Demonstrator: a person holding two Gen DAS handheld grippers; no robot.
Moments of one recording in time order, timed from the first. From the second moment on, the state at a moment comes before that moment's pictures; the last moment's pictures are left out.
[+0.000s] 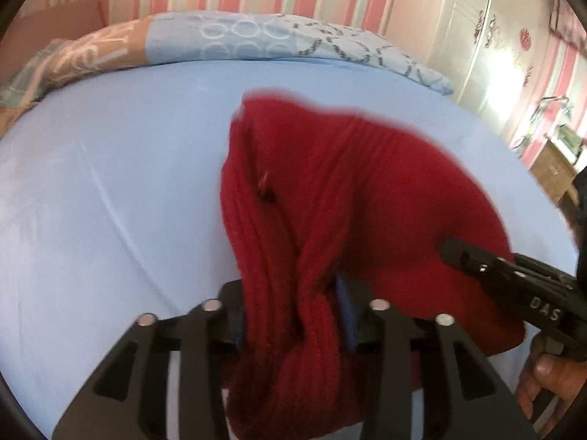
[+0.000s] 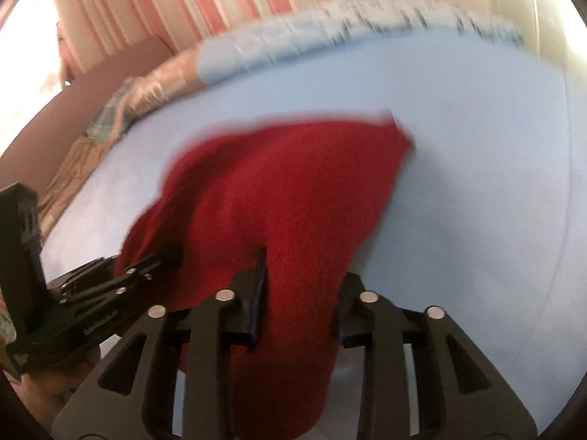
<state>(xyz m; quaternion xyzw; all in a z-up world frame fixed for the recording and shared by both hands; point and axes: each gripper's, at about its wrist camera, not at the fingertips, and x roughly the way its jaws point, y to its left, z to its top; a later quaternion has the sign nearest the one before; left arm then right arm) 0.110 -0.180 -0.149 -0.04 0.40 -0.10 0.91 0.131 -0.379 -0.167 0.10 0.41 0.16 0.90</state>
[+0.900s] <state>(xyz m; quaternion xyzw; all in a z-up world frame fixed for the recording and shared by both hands) -0.030 -0.025 -0.051 -0.02 0.30 0.02 0.95 0.001 -0.284 -0.039 0.03 0.32 0.08 0.94</state>
